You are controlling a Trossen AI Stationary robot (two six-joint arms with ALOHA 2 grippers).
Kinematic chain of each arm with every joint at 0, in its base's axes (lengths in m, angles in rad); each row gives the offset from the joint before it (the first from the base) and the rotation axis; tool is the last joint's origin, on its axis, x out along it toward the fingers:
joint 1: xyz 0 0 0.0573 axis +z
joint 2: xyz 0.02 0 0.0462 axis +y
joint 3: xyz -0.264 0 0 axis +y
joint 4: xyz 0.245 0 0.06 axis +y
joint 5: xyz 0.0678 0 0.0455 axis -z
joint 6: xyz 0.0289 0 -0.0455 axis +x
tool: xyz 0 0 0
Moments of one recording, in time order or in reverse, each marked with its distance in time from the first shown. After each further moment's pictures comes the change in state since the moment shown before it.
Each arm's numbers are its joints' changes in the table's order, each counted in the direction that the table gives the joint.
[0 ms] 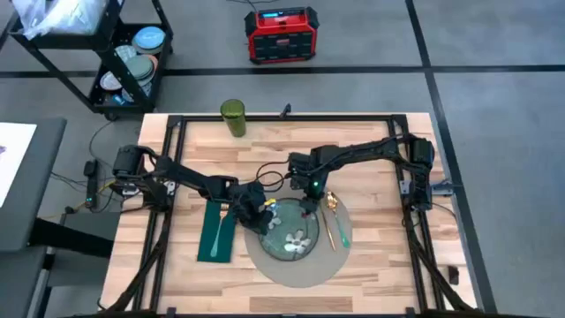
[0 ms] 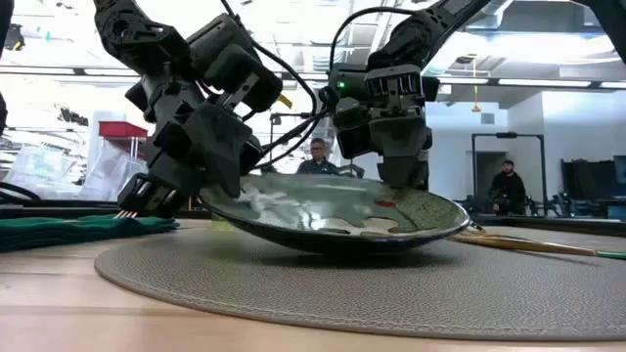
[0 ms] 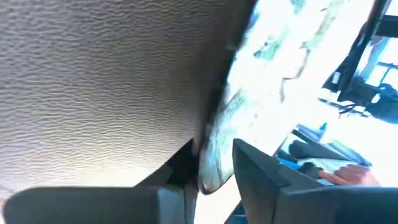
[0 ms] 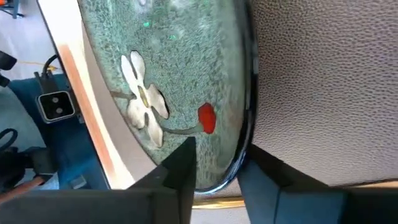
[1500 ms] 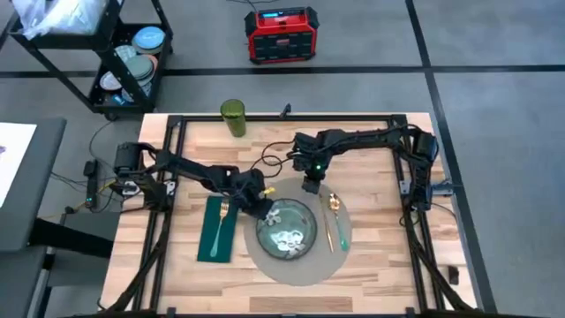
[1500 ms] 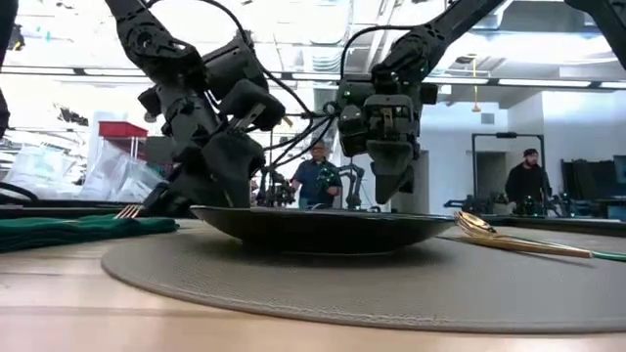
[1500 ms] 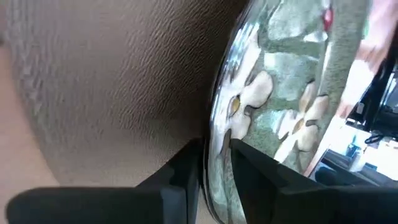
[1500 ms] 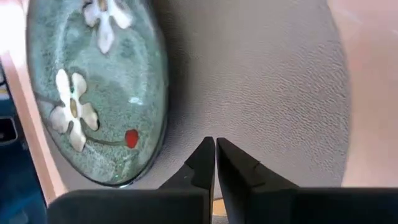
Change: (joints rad) left arm 0.135 -0.004 -0.037 0.116 -0.058 0.185; right arm -0.156 -0.023 -0.003 -0.006 0.139 -0.202
